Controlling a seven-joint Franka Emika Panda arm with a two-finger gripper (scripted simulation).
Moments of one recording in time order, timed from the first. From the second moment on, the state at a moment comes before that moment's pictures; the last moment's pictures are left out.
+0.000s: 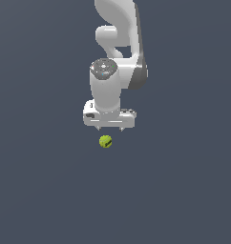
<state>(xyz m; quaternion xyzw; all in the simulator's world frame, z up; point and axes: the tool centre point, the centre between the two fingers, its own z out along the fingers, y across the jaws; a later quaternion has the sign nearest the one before) -0.013 -0.023 0.162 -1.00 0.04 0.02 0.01</state>
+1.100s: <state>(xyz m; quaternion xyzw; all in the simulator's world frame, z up) -0.016 -0.045 0.159 -1.00 0.02 0.02 0.00</state>
